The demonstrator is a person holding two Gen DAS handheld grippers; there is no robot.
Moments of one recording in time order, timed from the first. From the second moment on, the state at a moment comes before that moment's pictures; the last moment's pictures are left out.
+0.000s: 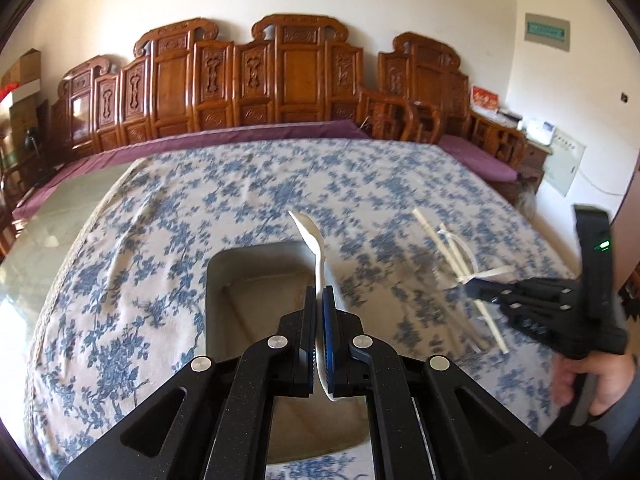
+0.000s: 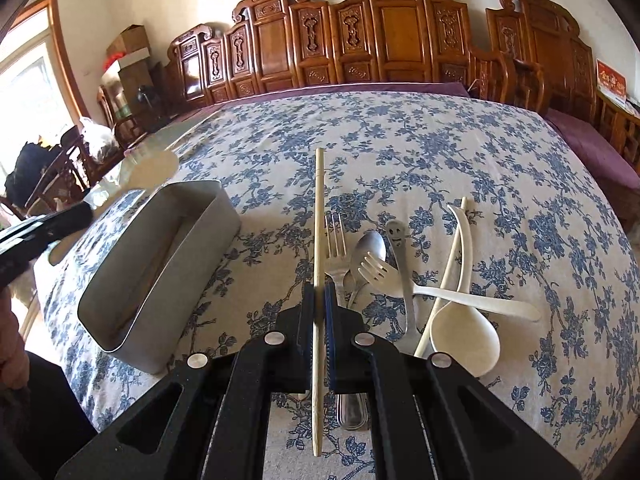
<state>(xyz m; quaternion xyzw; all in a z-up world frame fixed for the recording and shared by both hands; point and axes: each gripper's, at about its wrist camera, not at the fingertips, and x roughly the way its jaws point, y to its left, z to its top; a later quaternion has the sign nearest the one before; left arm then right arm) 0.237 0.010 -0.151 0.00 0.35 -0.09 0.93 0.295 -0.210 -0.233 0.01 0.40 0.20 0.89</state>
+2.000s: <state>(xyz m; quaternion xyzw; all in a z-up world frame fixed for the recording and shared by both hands) 0.256 0.105 -0.146 -0.05 0.38 0.00 0.92 0.306 -0.056 -0.220 0.07 0.43 0.30 0.85</state>
